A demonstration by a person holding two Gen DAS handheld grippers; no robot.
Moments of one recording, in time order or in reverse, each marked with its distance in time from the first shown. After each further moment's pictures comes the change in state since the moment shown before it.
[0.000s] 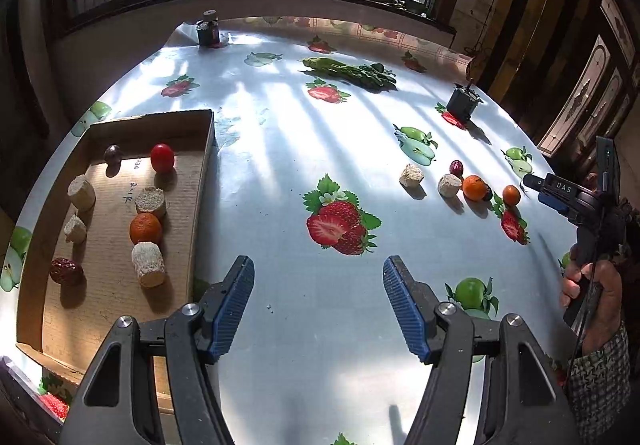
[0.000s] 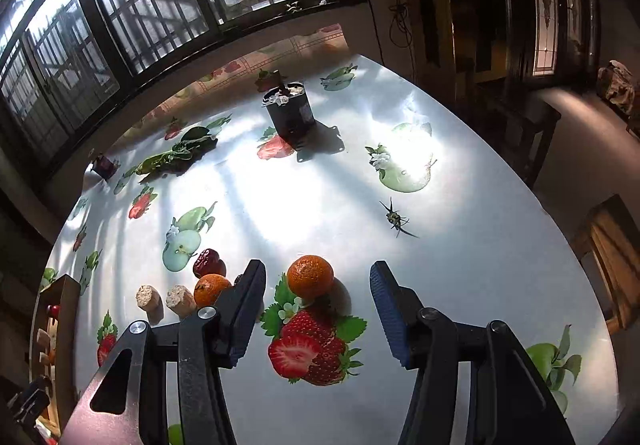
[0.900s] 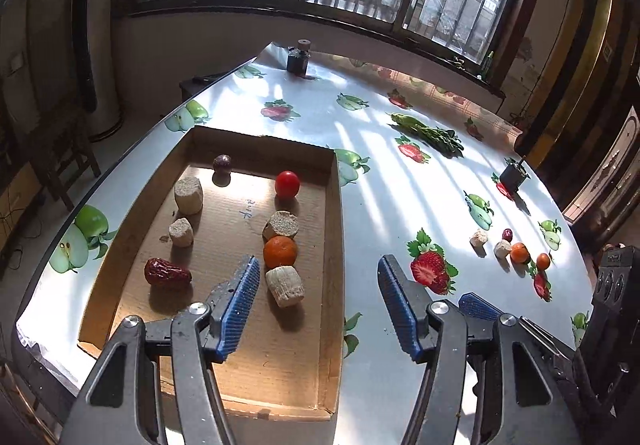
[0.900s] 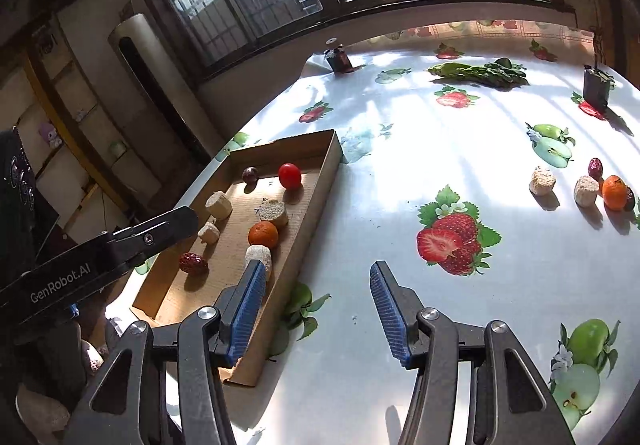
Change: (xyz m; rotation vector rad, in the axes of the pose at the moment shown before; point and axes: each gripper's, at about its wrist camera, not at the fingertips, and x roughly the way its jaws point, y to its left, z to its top) left arm -0.051 0.104 0.000 -0.185 -0.133 0.082; right arm -0.057 0.263 -0.157 -0.332 0.105 0.514
